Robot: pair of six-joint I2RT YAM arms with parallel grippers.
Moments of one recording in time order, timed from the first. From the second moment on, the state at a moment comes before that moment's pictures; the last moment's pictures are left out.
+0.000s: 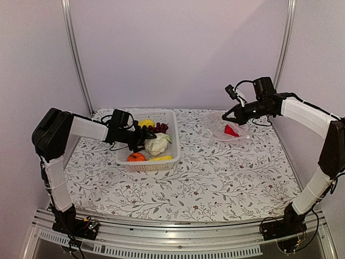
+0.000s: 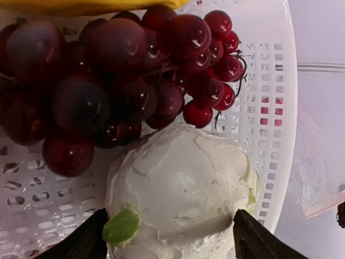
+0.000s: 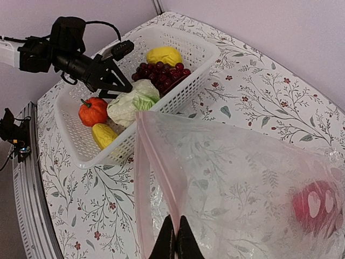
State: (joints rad) left arm -0.40 1.95 1.12 0.07 0.45 -0.92; right arm 0.29 1.63 1.39 -0.52 -0.67 -0.26
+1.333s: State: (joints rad) left arm -0.68 1.70 1.38 0.02 0.23 -0.56; right arm 0.33 1.75 1.65 -0.64 -0.55 -0.25
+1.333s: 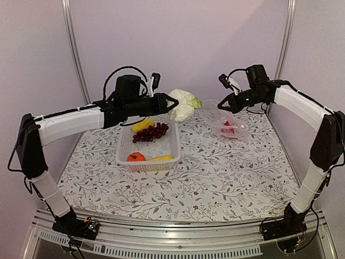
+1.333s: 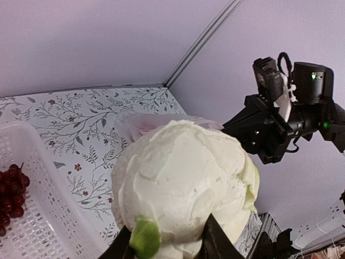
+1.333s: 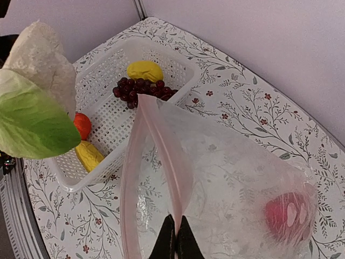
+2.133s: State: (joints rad) left arm -0.76 2.05 1.59 0.18 0.22 -0.70; right arm 0.35 1.78 1.67 -0.64 -0.50 -0.09
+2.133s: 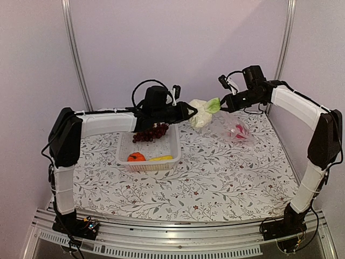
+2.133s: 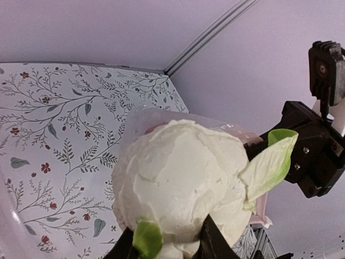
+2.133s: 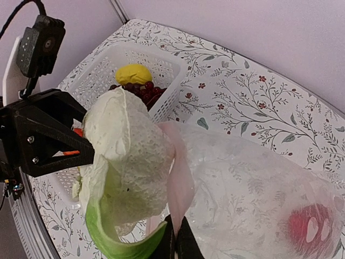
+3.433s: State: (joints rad) left arm -0.76 2.16 1.93 -0.26 0.19 -0.72; right arm 0.44 1.77 1.62 -0.56 -0.42 -0.09
